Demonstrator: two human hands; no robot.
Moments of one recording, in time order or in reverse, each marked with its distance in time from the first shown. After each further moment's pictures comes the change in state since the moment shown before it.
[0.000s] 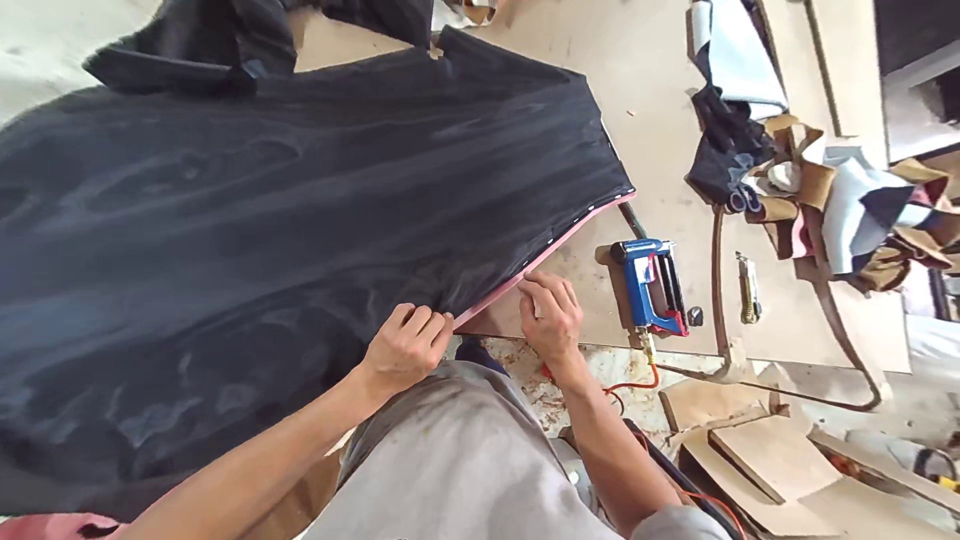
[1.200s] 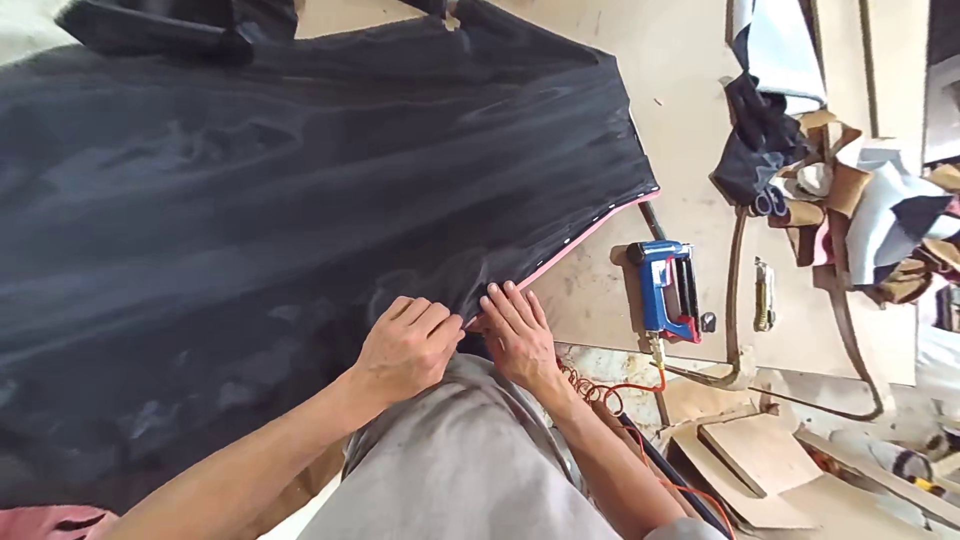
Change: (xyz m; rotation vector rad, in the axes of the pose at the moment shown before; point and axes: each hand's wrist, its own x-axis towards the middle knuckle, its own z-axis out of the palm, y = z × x) left_hand 0.009 -0.011 -0.021 -0.285 -0.105 -0.147; right_hand -0.034 -0.034 0.024 -0.024 -0.364 -0.149
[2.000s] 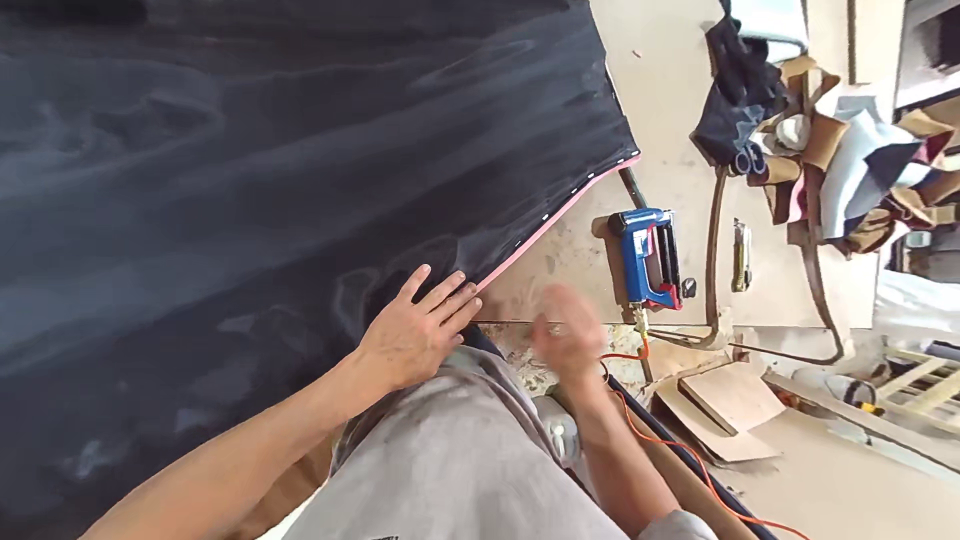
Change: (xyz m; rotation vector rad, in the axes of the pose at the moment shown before) left_hand 0.018 -0.002 0.033 -0.038 -0.382 0.197; right_hand -0.032 0.027 -0.063 -0.109 0.168 0.366
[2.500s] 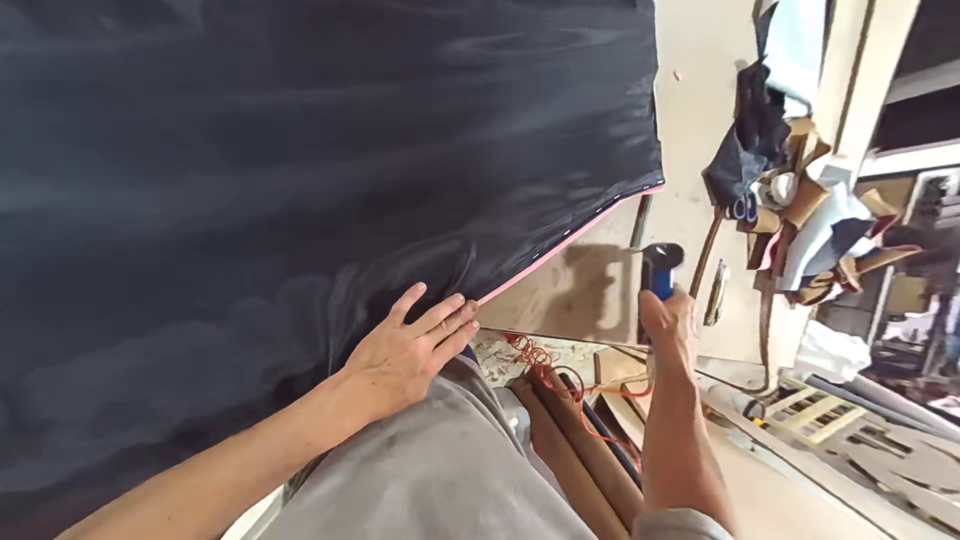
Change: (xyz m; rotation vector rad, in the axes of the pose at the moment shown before) left_hand -0.023 0.008 0.016 -0.110 0.092 -0.077; right_hand 0.082 0.147 -0.053 -0.264 -0.396 0.895
